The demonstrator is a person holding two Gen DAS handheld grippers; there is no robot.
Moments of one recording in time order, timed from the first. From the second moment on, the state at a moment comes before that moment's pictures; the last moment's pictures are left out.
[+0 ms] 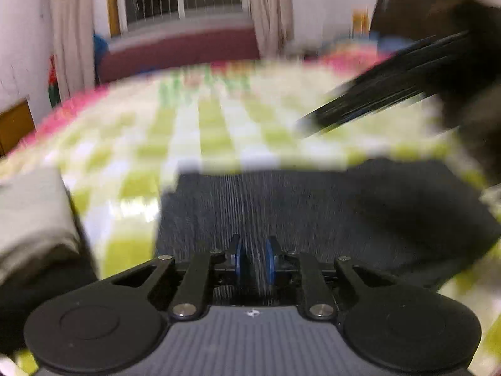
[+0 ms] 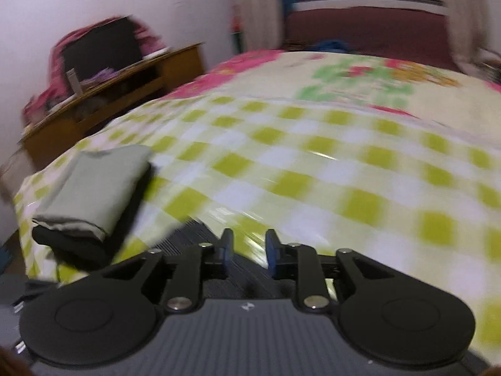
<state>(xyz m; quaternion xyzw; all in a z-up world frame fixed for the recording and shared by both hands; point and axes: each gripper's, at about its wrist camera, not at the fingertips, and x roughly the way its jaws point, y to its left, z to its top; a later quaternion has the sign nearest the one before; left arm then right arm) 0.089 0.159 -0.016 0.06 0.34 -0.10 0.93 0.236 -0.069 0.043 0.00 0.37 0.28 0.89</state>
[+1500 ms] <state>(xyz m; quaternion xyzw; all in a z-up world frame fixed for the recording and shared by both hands) 0.103 -0.048 -0.017 0.23 0.39 -0.25 0.85 0.218 -0.328 -0.079 0.41 0.44 0.25 0.76</state>
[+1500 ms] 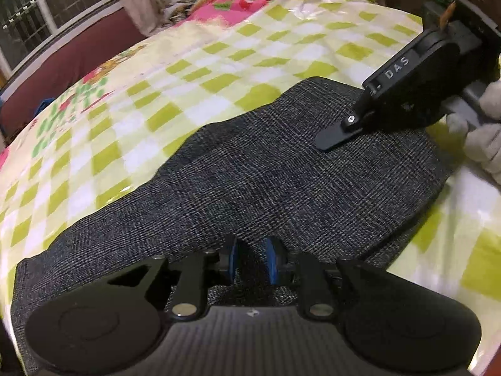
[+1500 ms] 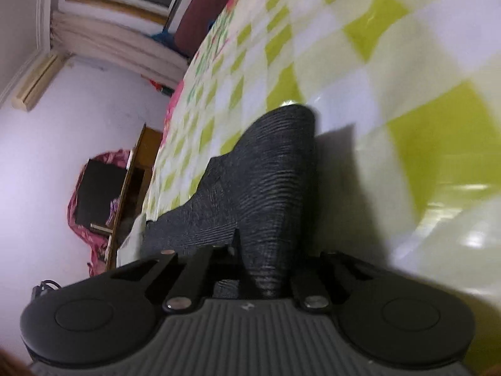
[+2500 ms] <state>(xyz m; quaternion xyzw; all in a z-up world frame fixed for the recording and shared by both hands) 0.091 -0.048 -0.017 0.16 0.34 -0.25 0.89 0.149 -0.382 0.046 0.29 0.40 0.05 0.87</state>
